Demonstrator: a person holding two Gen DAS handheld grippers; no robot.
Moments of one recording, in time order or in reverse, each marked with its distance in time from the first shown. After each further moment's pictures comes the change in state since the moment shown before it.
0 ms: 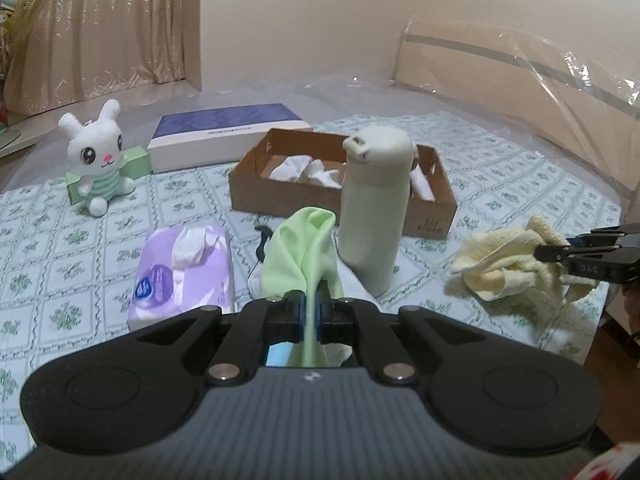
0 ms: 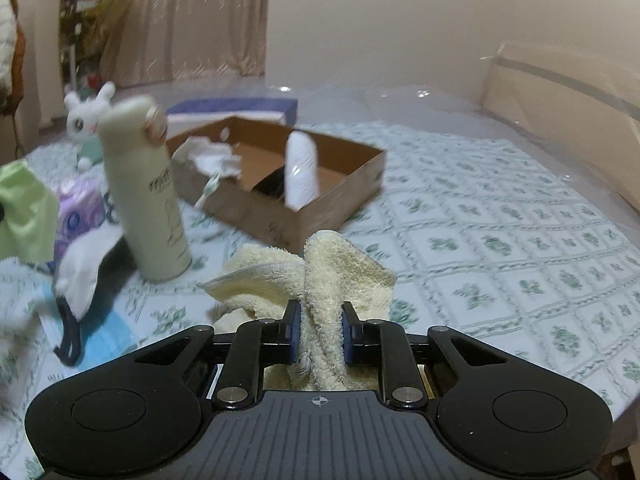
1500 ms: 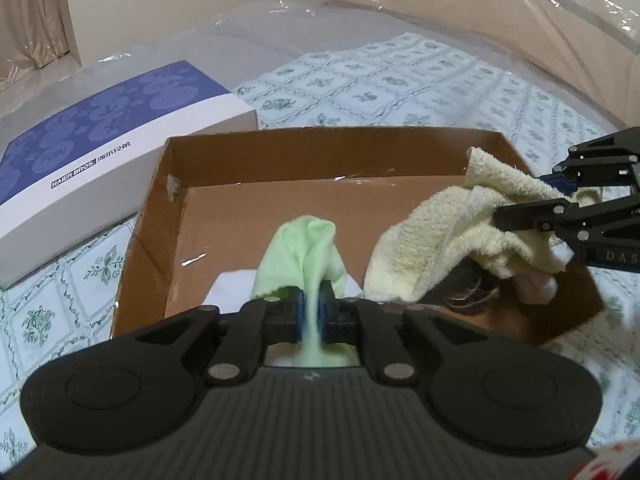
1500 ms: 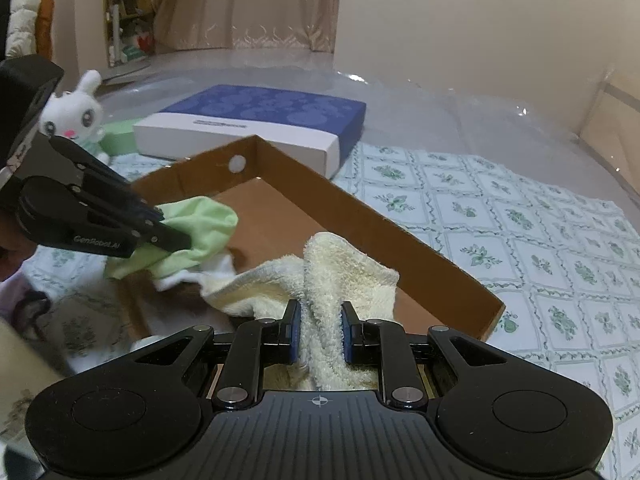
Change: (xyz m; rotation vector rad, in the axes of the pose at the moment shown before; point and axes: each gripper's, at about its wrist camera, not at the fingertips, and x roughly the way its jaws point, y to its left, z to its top) left arm 0.328 0.025 0.149 0.208 0.253 -0.194; right arm 0.232 0.003 0.159 -0.181 0.094 0.179
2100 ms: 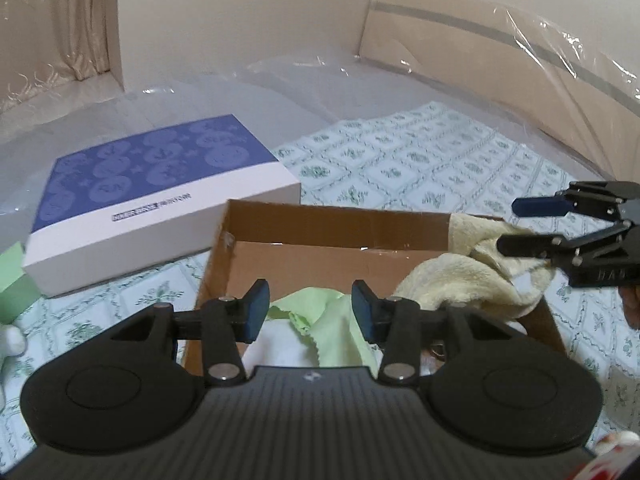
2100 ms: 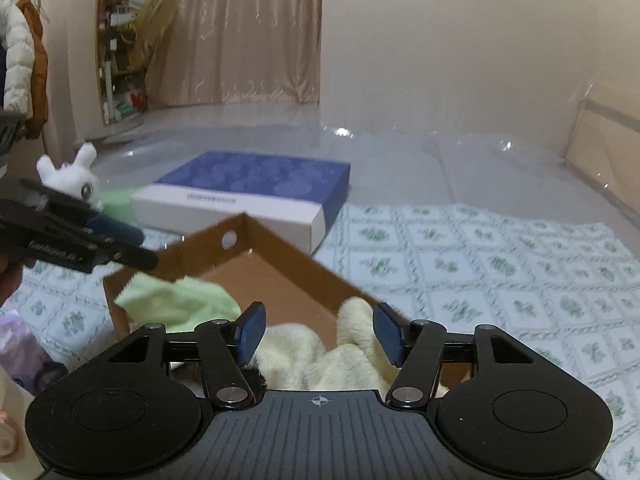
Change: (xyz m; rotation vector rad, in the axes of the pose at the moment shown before) left arm -0.072 0.021 0.015 -0.115 -0.160 0.033; right arm -0.043 -0.016 0.032 0.067 -0.168 0.005
